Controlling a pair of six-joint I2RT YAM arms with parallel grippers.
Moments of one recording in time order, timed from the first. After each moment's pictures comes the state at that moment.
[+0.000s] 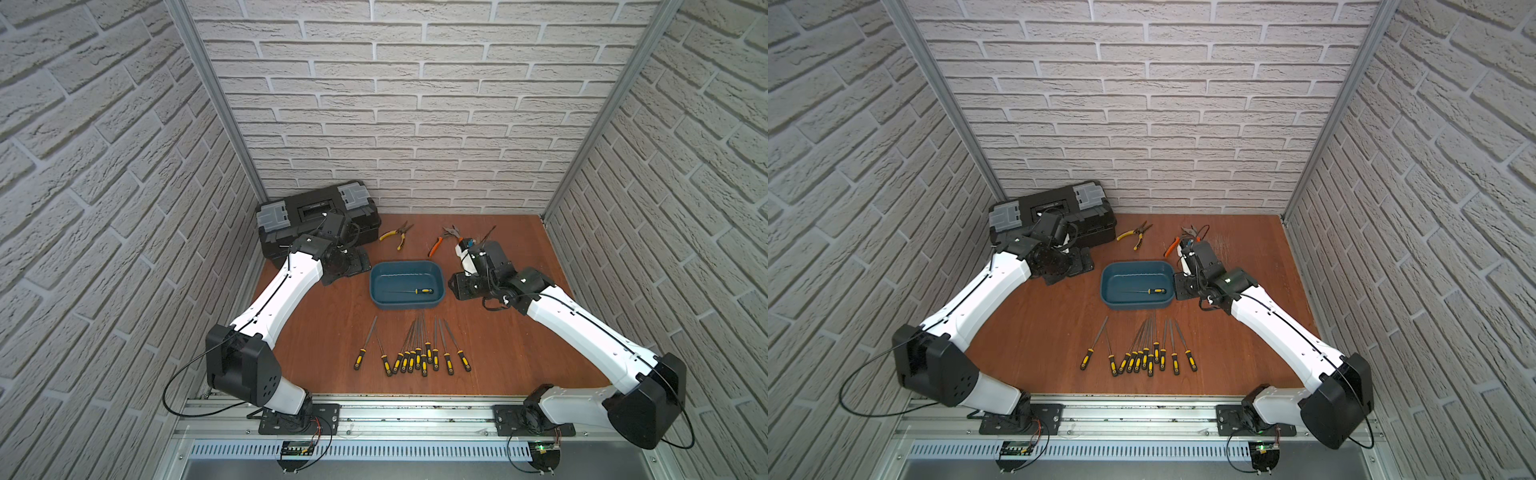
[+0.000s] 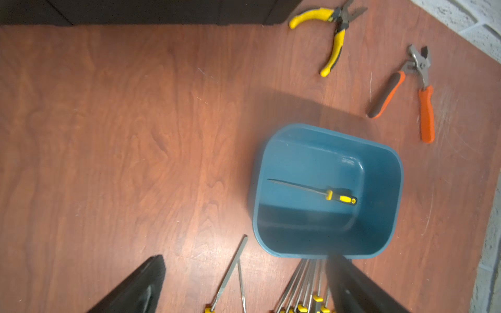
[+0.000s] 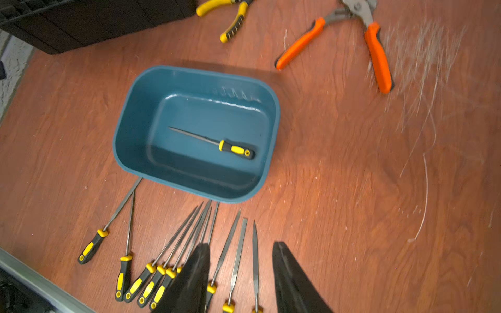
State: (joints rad) left arm -0.35 1.51 1.40 -0.97 0.04 -0.59; right arm 0.52 1.27 1.13 -0.78 0.05 0.37
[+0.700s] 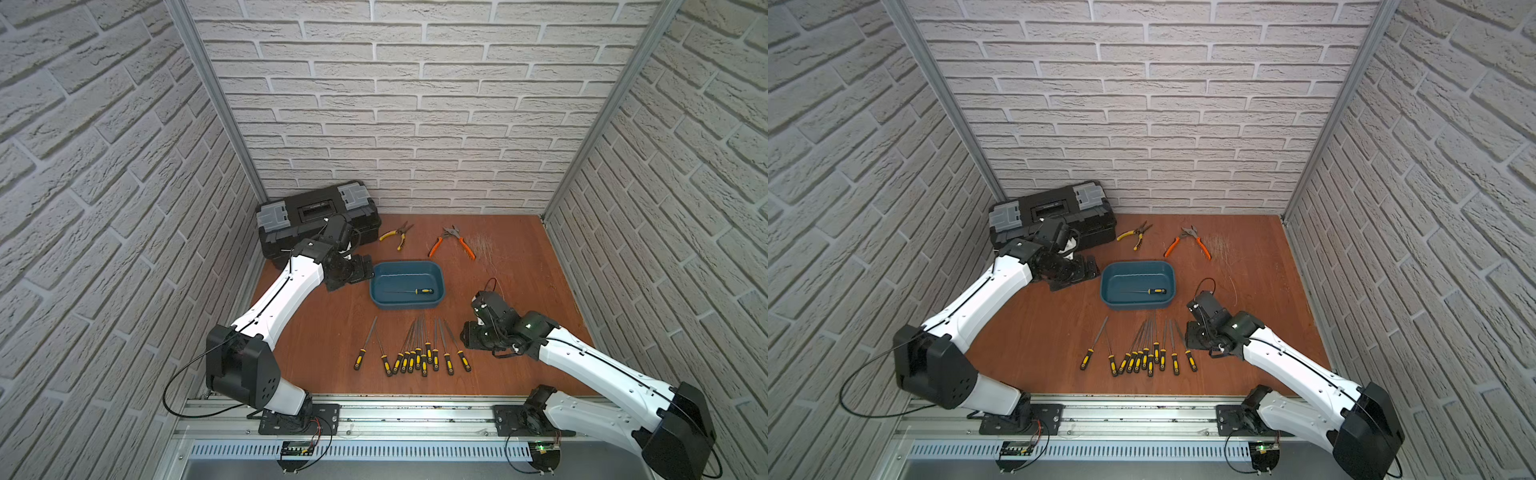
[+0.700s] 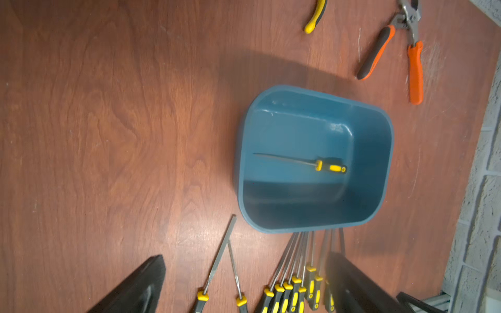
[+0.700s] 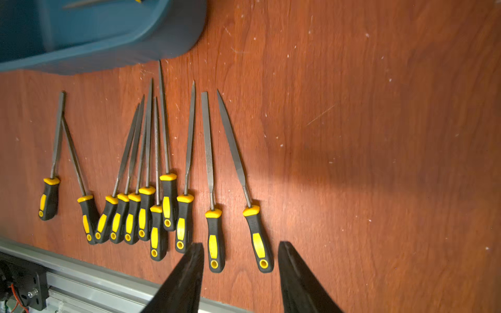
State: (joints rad) left arm -0.35 1.48 1.33 -0.97 0.16 -0.54; right arm 0.65 1.07 0.73 -0.83 0.03 0.75
